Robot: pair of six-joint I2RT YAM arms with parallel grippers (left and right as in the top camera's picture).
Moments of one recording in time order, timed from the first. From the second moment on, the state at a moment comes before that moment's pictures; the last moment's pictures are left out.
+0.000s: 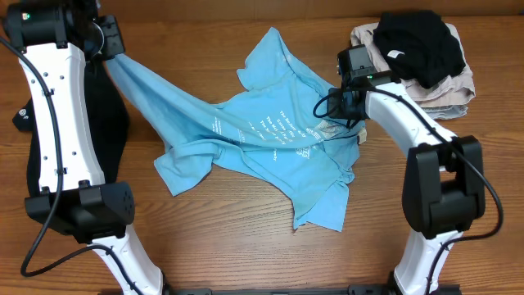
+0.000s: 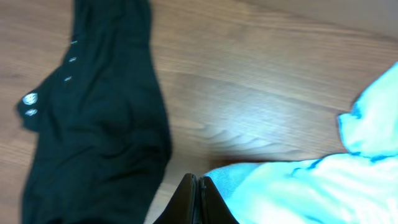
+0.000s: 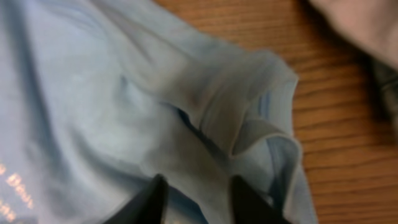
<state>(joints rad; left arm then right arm) 0.15 2.05 2.41 -1.37 -0.03 -0.12 0.21 2.04 1.49 -0.70 0.06 0.28</state>
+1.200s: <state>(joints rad) 0.13 2.15 2.41 -1.39 0.05 -0.09 0.48 2.04 1.34 -1.25 -0.05 0.50</state>
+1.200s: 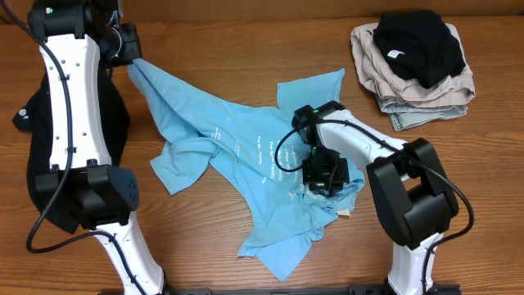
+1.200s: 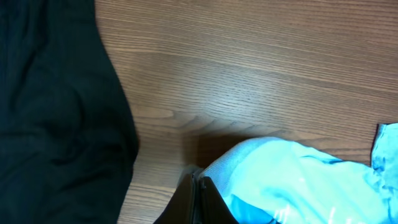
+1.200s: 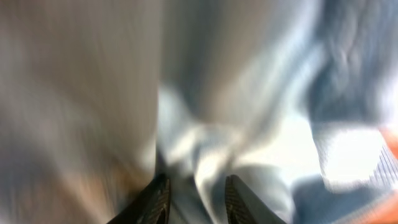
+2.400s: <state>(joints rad) 0.13 2.15 2.40 -1.36 0.05 -0.09 0.18 2.08 1.57 -0.63 -0.01 0.23</state>
